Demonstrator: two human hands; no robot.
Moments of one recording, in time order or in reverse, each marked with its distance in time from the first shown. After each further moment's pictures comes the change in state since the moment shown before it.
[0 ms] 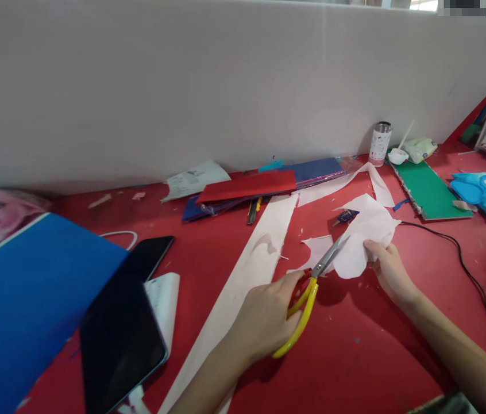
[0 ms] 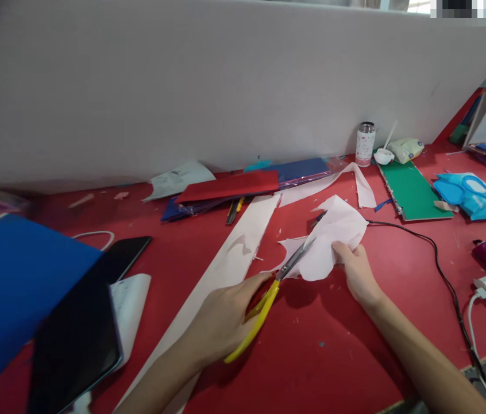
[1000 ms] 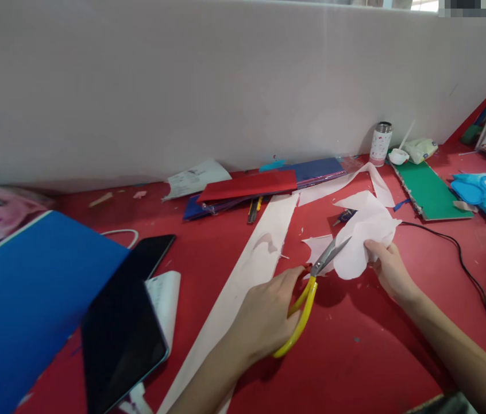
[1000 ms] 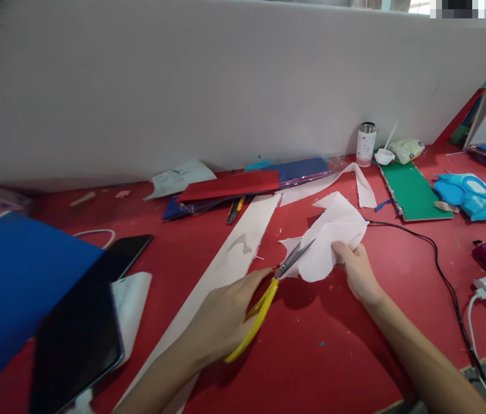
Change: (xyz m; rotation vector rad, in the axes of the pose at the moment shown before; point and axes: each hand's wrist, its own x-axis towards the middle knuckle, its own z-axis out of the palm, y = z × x) left_hand 0.000 0.002 -0.002 -0.040 0.025 -0.010; right_hand 0.001 -0.001 -0.002 -0.020 -0.031 -0.028
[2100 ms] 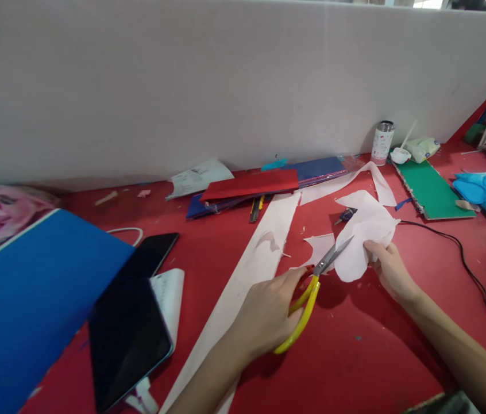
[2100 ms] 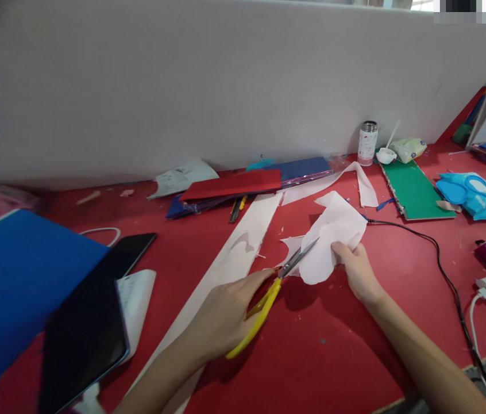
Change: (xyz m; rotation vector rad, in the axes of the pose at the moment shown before) left_hand 0.000 -0.004 0.003 0.000 0.053 0.090; right_hand -0.001 0.002 -0.001 -0.014 -0.019 0.025
